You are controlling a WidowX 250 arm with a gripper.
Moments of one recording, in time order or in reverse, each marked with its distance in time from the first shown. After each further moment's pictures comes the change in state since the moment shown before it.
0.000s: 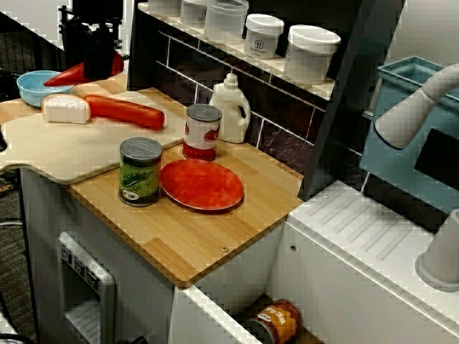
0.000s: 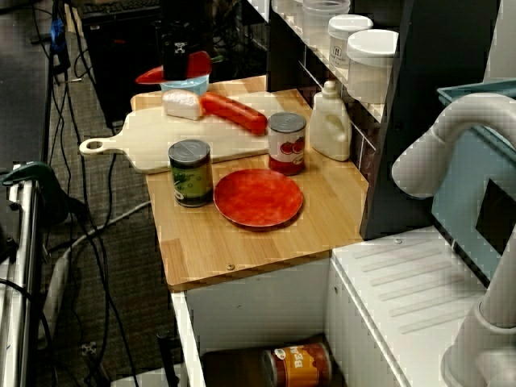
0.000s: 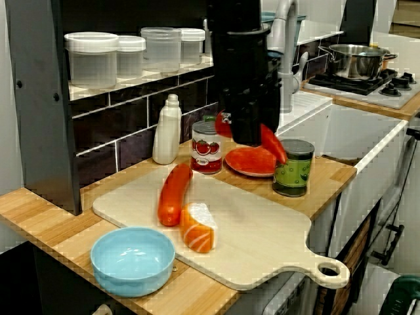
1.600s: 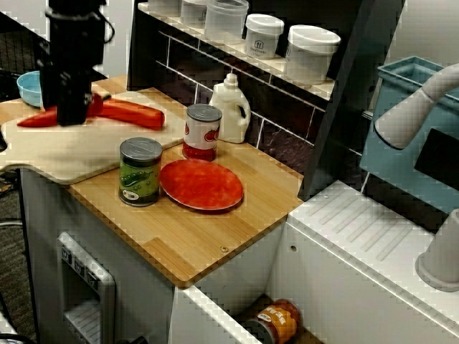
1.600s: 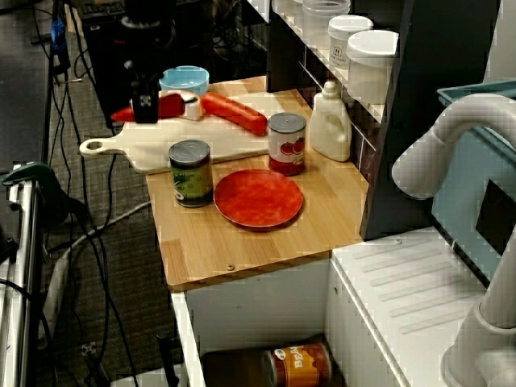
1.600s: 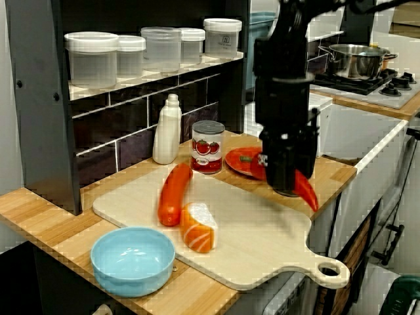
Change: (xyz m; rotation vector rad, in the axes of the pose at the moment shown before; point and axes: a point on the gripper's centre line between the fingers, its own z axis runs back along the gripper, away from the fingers) arm -0.033 -0.009 -0.052 0.117 0.019 -0.103
